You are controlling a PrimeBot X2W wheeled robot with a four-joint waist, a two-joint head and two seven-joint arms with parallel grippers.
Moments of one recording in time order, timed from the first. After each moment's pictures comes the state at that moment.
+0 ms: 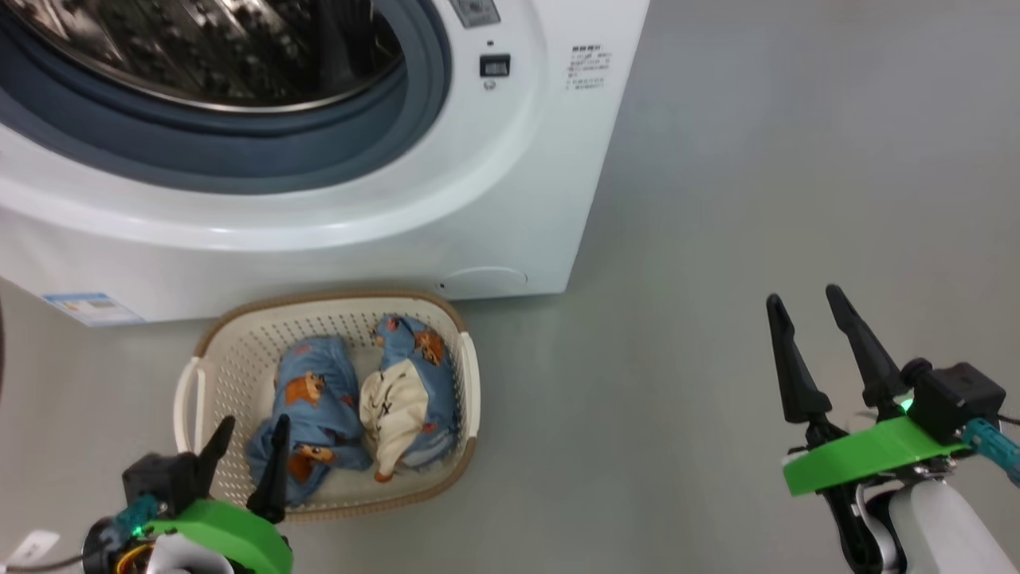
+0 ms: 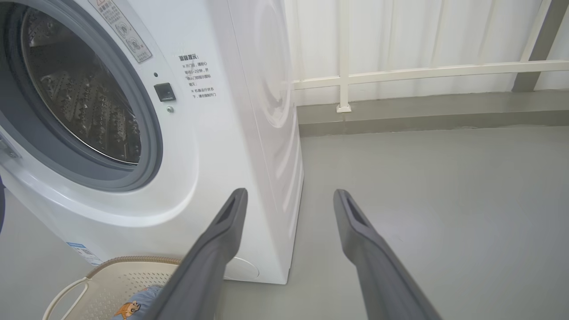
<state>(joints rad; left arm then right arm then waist) -0.30 0.19 -0.17 0.69 -0.39 -0.13 -0.26 -0.18 -0.15 0.10 0.21 0.34 0.13 -0.25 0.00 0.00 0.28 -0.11</state>
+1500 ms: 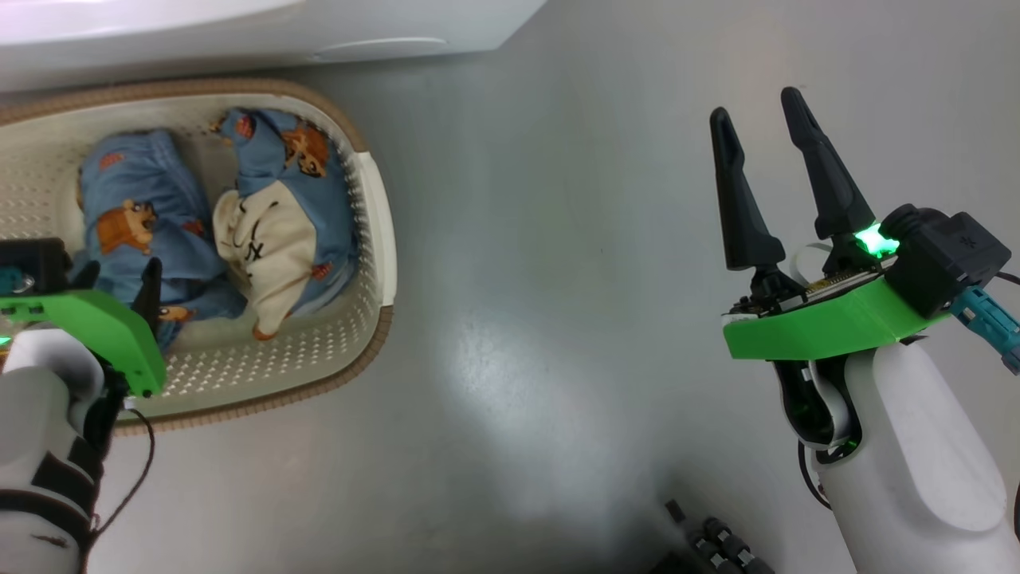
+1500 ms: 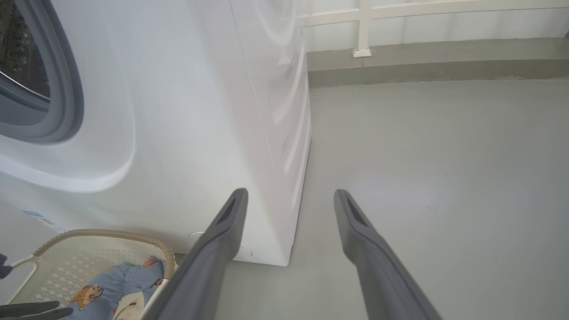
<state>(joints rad) -0.94 0.35 -0.40 1.28 -0.52 -0.13 -0.11 -0.48 -0.07 0.17 0.12 0.31 0.13 -0.25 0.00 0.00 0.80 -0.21</state>
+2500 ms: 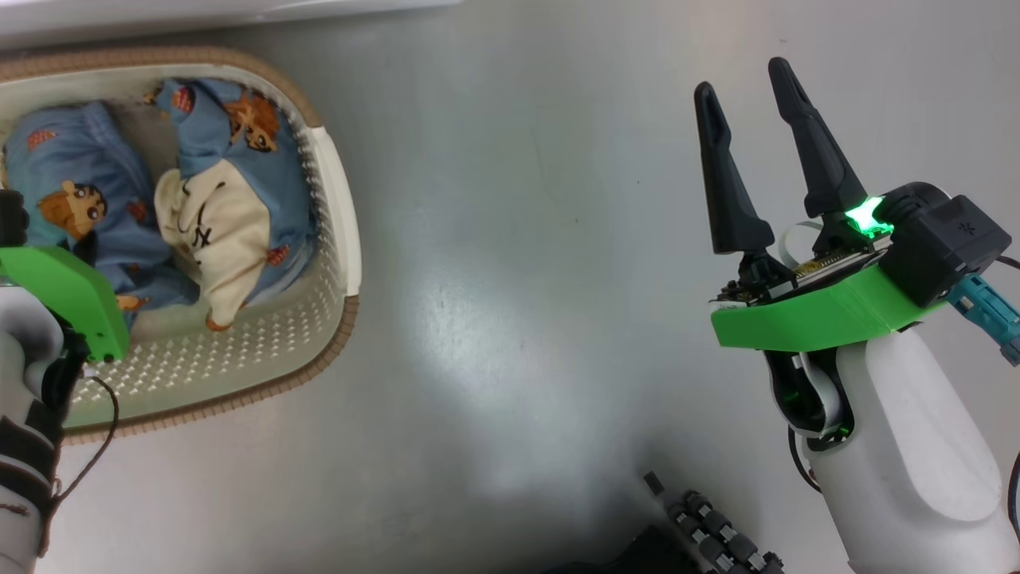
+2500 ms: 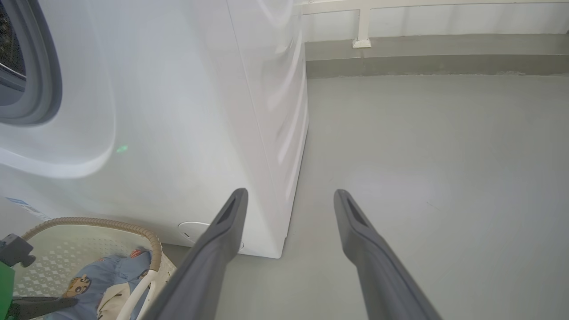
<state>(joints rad) -1.04 0.40 -0.44 1.29 -0.53 -0.11 0.01 -0.52 -0.06 0.20 0.09 0.31 0.13 -0.25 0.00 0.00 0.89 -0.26</state>
